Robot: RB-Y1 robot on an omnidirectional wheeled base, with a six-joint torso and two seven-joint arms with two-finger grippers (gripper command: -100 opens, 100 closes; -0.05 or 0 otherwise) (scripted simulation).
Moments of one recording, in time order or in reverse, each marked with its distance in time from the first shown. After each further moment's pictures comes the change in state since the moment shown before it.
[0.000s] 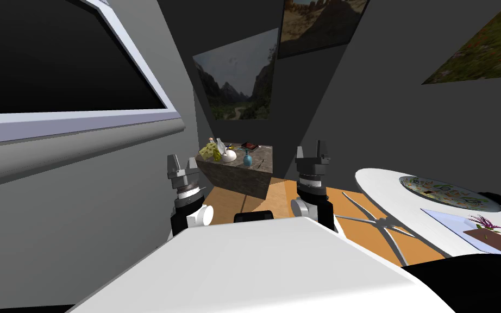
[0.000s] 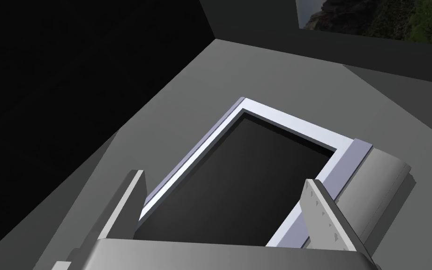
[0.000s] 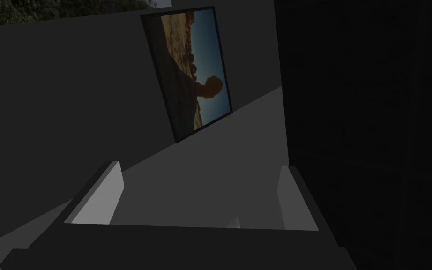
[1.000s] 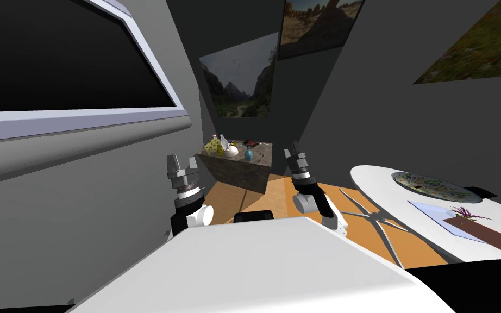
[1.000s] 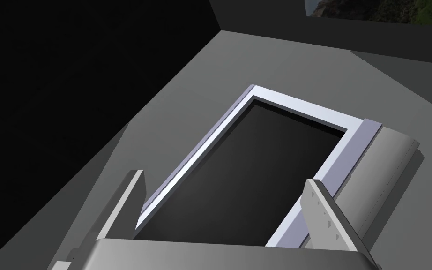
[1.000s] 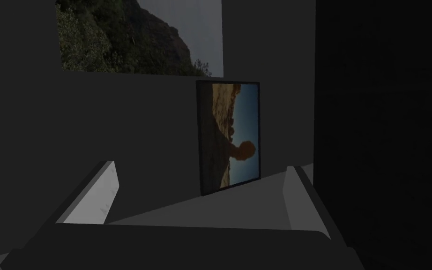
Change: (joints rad) left arm 0.000 0.000 0.000 0.000 0.000 0.000 0.000; right arm -0.126 -0.241 0.010 0.080 -0.053 0.210 0.113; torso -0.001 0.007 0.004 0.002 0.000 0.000
